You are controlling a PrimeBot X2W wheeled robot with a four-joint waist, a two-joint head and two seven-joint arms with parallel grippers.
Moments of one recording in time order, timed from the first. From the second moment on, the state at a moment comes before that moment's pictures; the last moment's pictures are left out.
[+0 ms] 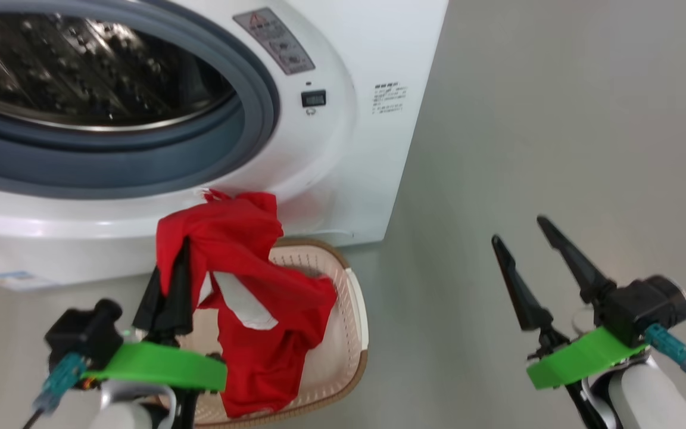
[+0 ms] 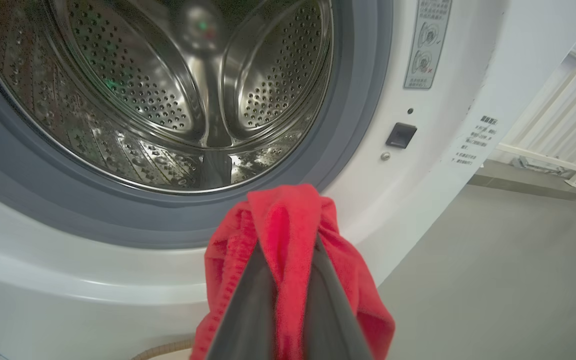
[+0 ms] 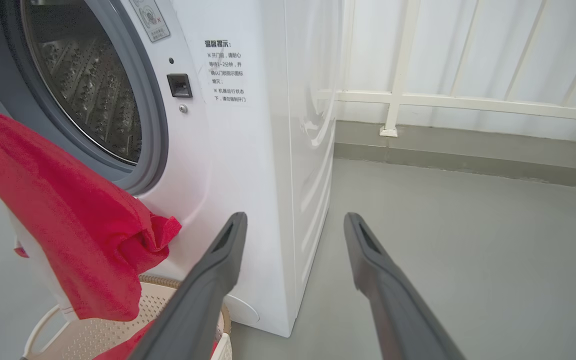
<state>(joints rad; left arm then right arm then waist) -0.21 0.08 -0.13 0.08 -0.41 0.05 -0.17 -0.16 -0.16 0.17 0.15 0.26 0.13 -0.26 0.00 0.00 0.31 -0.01</state>
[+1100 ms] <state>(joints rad) -0.72 0.02 -0.19 1.23 -0.66 -0.04 0.00 -0.29 -0.15 0.18 0.13 0.26 0.13 -0.26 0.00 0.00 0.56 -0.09</state>
